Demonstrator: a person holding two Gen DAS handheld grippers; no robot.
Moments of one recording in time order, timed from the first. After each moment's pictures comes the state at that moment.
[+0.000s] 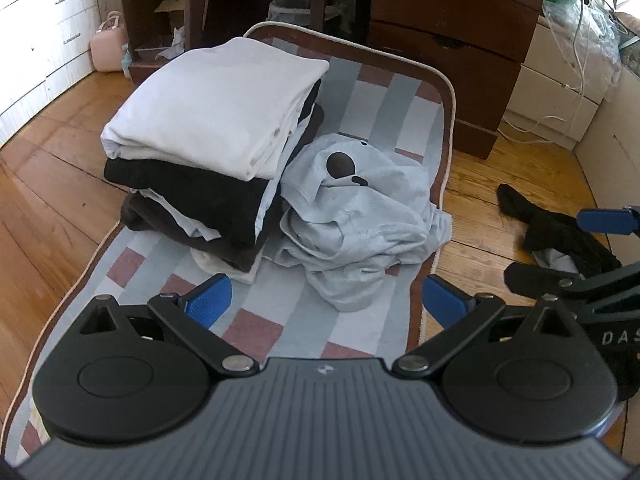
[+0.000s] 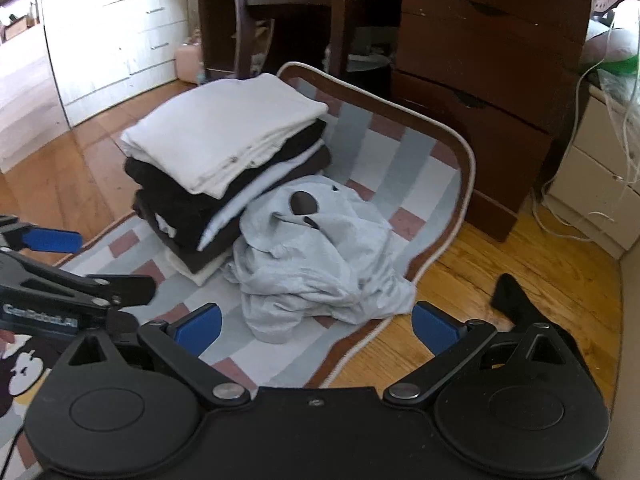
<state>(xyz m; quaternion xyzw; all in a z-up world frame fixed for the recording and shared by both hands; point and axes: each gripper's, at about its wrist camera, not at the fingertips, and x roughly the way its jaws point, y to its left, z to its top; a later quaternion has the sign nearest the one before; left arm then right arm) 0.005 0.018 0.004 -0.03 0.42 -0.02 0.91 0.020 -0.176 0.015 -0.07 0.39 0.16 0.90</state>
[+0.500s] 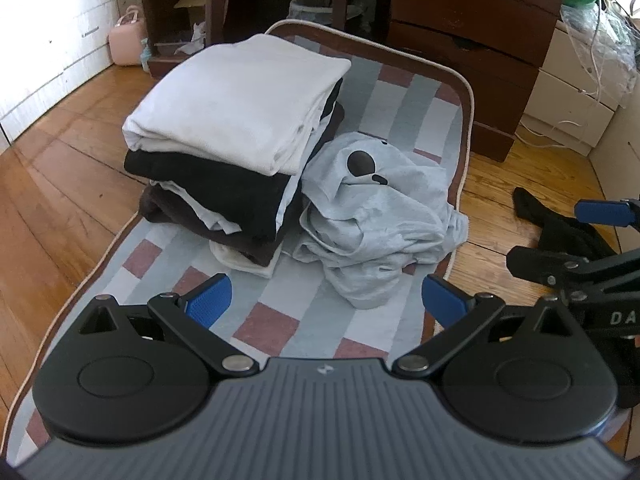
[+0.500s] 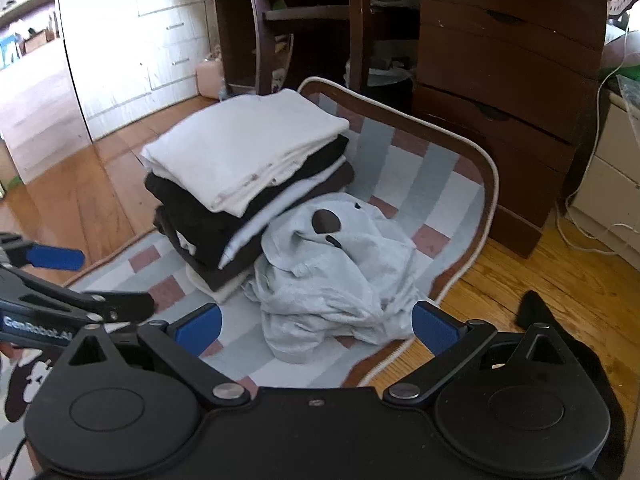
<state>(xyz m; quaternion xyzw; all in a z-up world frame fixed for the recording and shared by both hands) -0.001 0.026 0.004 -0.03 0.43 0.00 0.90 0.028 -0.177 0.012 -0.05 0.37 0.20 0.91</state>
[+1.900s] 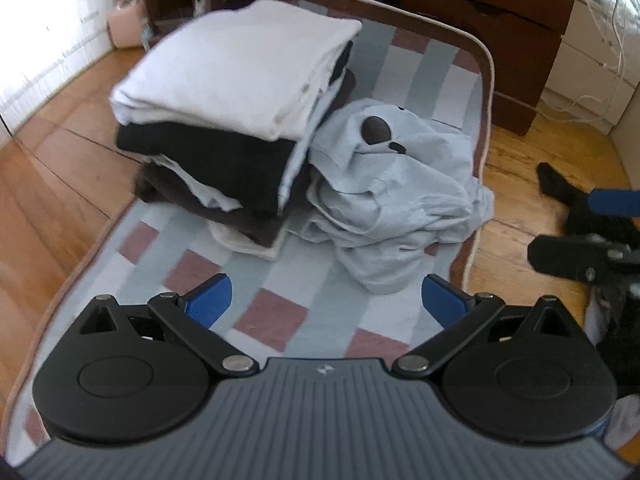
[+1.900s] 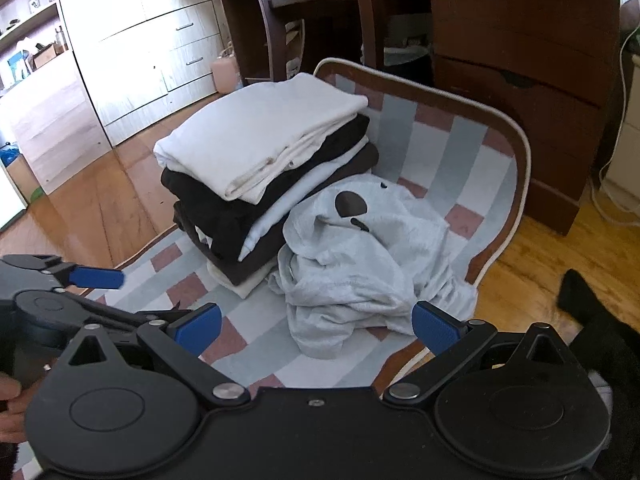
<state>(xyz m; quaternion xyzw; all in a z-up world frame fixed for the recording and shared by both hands) 0.029 0.020 -0.047 -0.03 0.45 0.01 0.89 0.049 -0.181 -0.022 -0.01 0.39 0.23 0.89</state>
